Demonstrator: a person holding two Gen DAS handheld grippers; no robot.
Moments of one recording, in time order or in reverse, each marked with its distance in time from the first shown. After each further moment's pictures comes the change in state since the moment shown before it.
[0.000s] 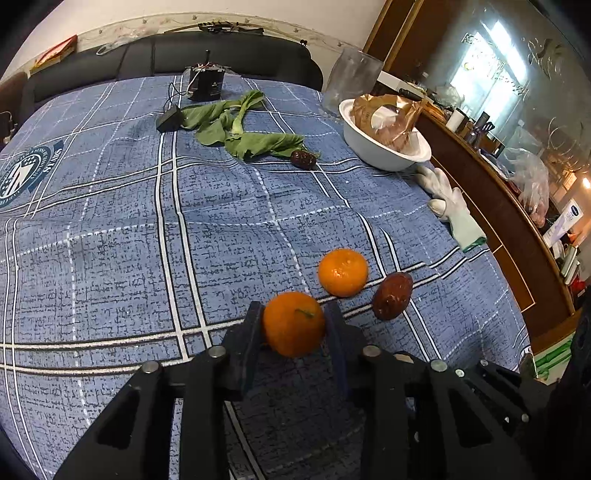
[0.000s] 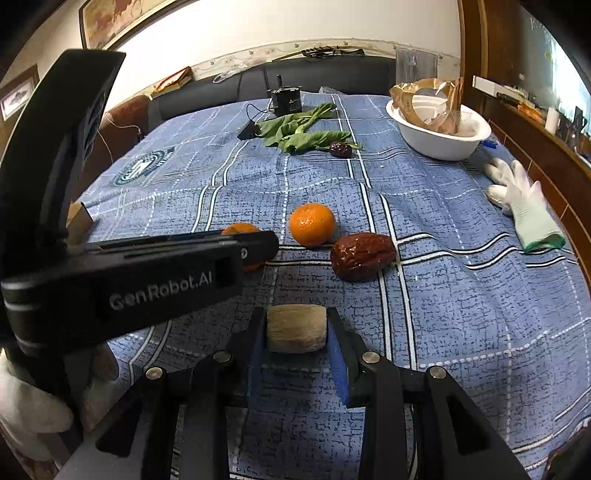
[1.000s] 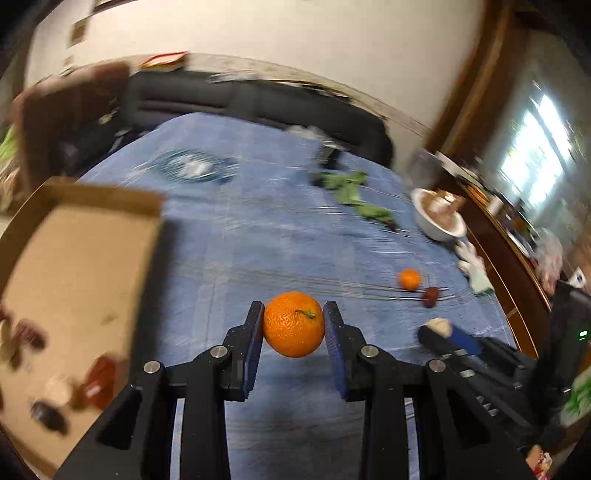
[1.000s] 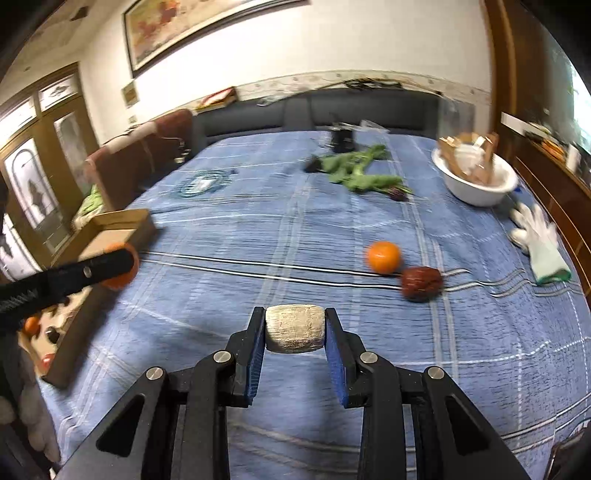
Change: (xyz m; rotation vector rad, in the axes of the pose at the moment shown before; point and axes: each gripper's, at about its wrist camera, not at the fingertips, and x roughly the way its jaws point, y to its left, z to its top) left arm -0.180 0.090 -0.089 -0.264 -0.250 0.205; right arm -0.053 0.068 -0.006 -0.123 -0.110 0.116
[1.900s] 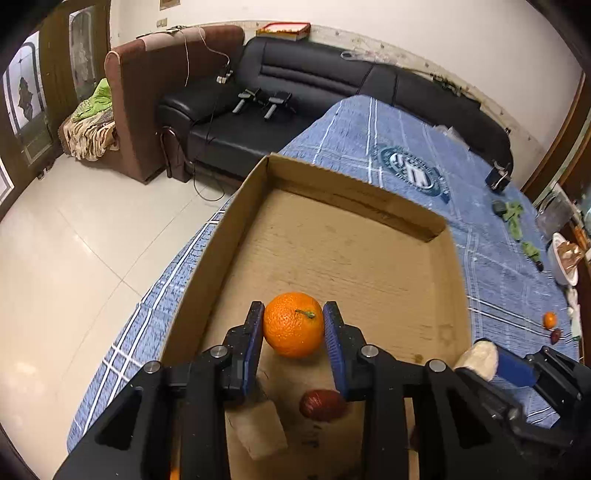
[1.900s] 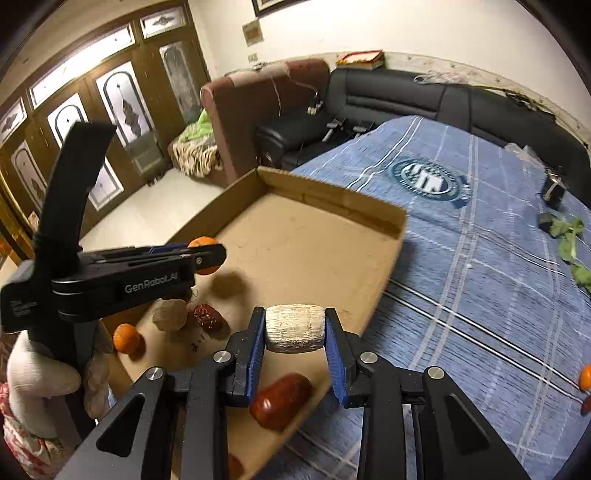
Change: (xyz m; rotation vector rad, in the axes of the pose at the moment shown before) left arm -0.017 0.205 0.049 -0.145 0.126 0.349; right arm 0.103 0.246 0.046 -0.302 0.198 0.318
